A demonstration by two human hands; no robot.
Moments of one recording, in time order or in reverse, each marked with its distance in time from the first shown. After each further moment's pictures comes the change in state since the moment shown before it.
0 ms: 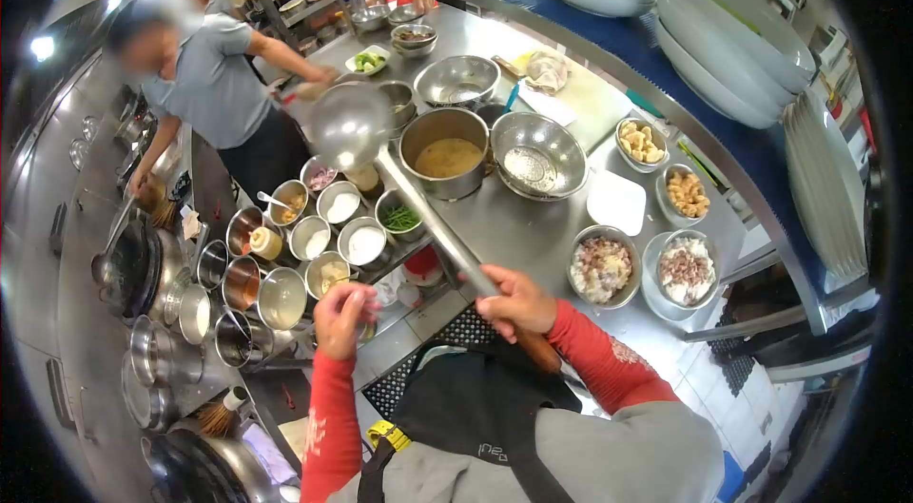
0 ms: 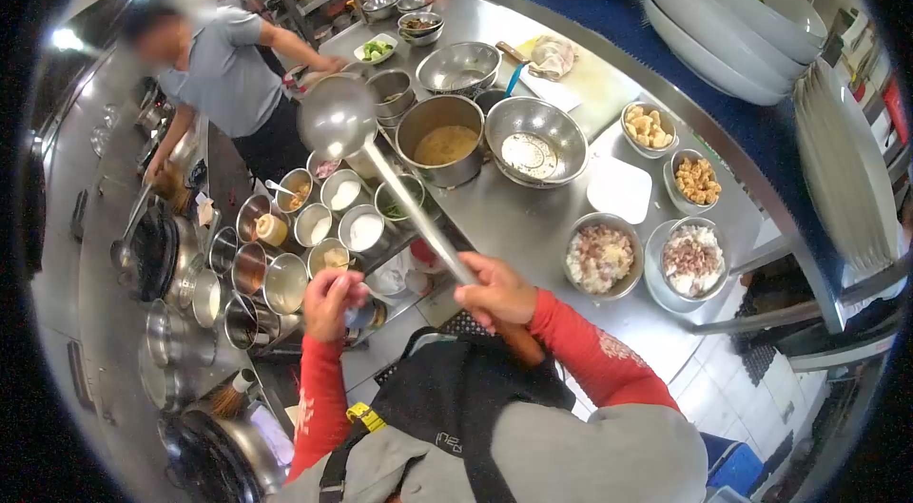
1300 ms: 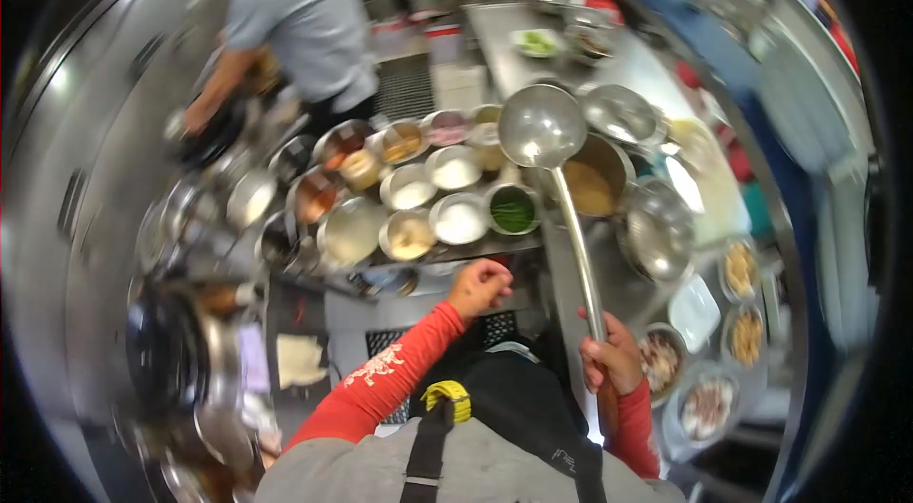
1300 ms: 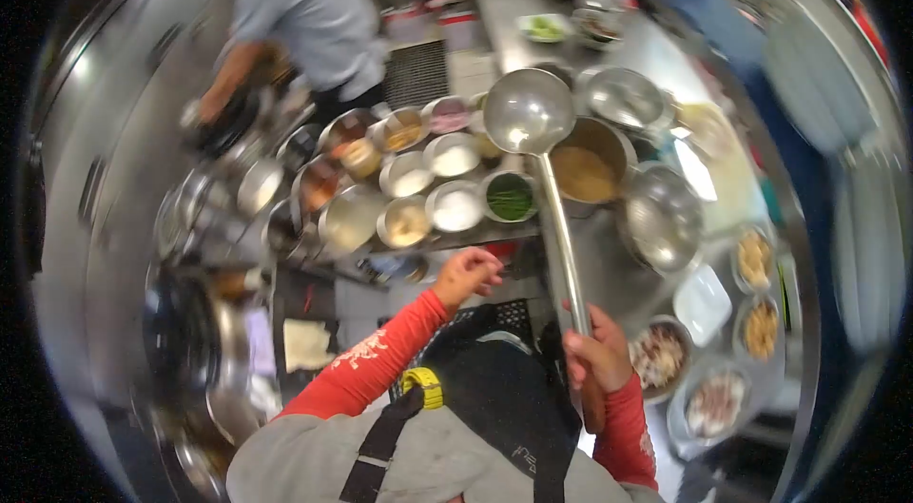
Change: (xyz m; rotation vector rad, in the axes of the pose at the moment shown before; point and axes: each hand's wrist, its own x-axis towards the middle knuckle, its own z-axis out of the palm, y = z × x) left_hand 0.061 -0.087 0.052 -0.181 0.003 -0.306; right_hand 0.006 -0.031 -0.021 0.089 0.195 0.129
